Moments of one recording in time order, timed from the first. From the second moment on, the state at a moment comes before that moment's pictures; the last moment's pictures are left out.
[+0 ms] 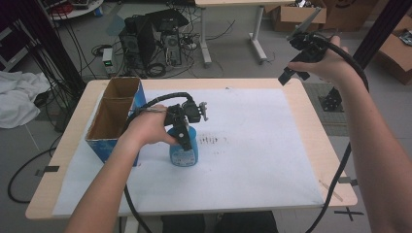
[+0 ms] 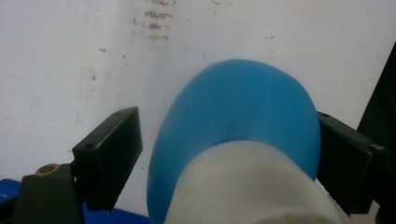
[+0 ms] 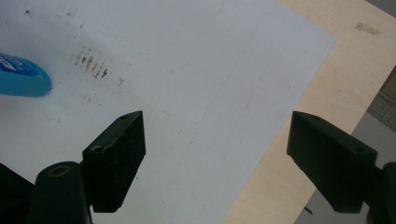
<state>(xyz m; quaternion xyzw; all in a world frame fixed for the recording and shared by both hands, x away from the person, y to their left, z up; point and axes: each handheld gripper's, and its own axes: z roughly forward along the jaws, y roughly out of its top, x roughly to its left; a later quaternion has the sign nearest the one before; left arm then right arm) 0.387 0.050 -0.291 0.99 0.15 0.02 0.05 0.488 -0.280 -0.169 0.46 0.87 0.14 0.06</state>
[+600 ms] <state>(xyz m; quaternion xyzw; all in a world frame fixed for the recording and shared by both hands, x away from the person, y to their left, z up) 0.388 0.051 -0.292 0.99 0.15 0.02 0.05 0.488 -0.279 -0.169 0.46 0.87 0.14 0.06</state>
